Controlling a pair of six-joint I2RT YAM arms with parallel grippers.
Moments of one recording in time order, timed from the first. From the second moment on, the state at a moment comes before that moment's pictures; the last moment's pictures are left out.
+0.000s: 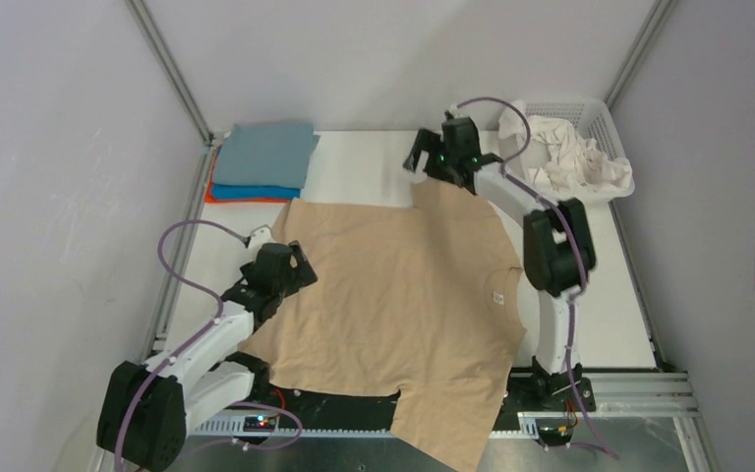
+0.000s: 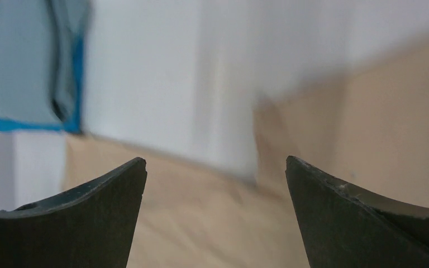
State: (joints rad) left arm -0.35 0.98 0.40 -0.22 -0.35 -0.67; right arm 0.38 2.17 1.79 -0.15 -0.10 0.60
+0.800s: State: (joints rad) left arm -0.30 1.41 0.66 -0.20 -0.20 -0.68; right arm 0.31 1.62 0.92 -0.43 0.14 0.57
